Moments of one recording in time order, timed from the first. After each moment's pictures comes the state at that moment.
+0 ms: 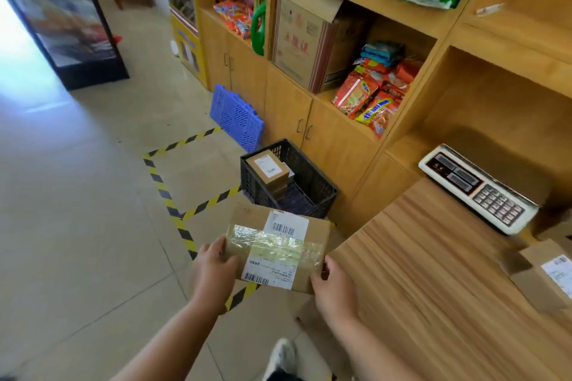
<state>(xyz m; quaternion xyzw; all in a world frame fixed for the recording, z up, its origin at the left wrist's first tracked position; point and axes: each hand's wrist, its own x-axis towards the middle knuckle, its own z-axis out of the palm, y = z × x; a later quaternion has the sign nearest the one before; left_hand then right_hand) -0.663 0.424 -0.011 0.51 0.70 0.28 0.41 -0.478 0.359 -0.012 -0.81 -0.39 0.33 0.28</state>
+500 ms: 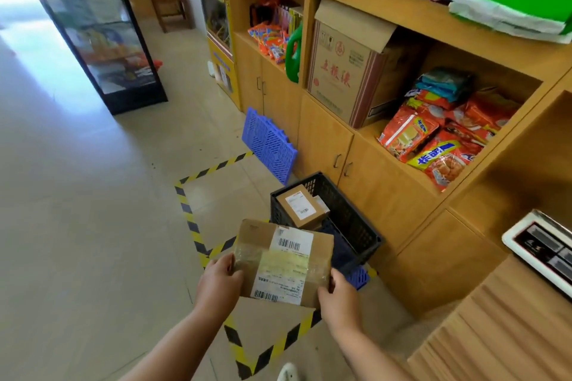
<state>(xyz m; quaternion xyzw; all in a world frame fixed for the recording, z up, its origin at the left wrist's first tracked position) -0.667 0.641 -0.016 0.50 0.73 0.22 0.41 -0.466 0.598 -0.053 -0.79 -0.41 0.38 0.25</state>
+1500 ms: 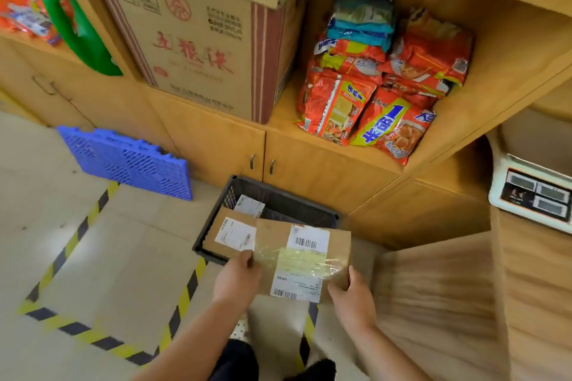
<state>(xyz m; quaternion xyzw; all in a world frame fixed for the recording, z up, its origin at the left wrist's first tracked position) -0.505 1.027 -0.116 0.72 0.49 -0.12 0.47 -0.390 0.854 -0.129 -0.92 -0.02 0.34 0.19</state>
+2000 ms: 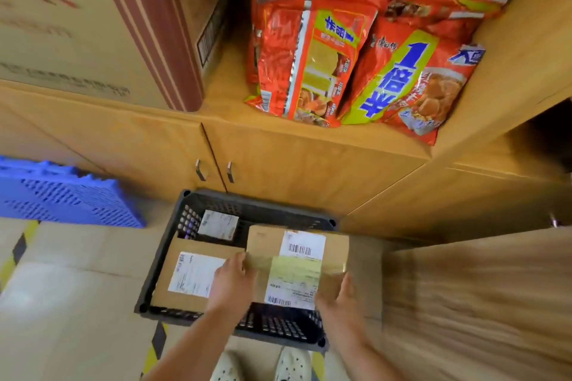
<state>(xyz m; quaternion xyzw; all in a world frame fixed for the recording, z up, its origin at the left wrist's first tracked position) -0.376 1.074 -0.330 0.75 0.45 -0.14 0.46 -0.309 0.900 -0.317 -0.87 0.09 0.37 0.31</state>
